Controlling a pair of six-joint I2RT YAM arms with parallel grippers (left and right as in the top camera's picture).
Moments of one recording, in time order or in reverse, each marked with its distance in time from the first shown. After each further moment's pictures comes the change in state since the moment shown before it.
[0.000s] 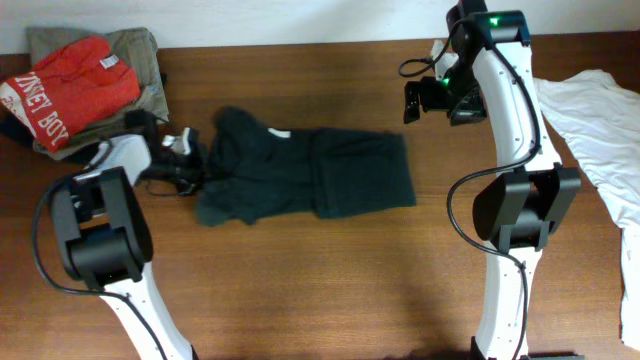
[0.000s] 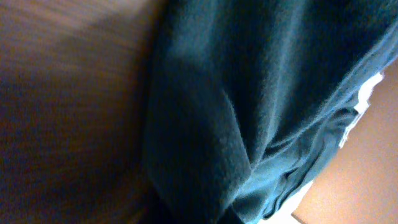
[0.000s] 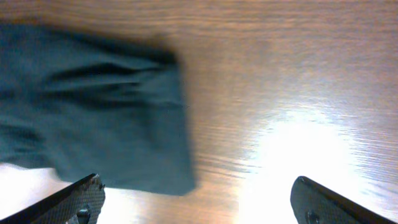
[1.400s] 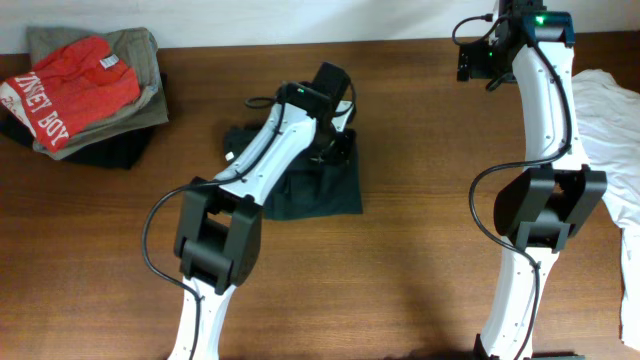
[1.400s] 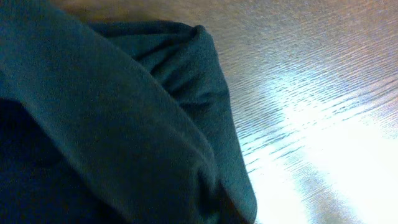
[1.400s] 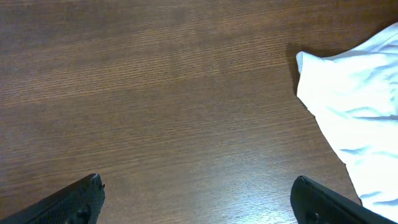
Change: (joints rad) left arm -0.738 0.054 0.496 -0.224 -0.503 -0.008; right arm -0.139 0.000 0.000 0.377 0.283 -0.011
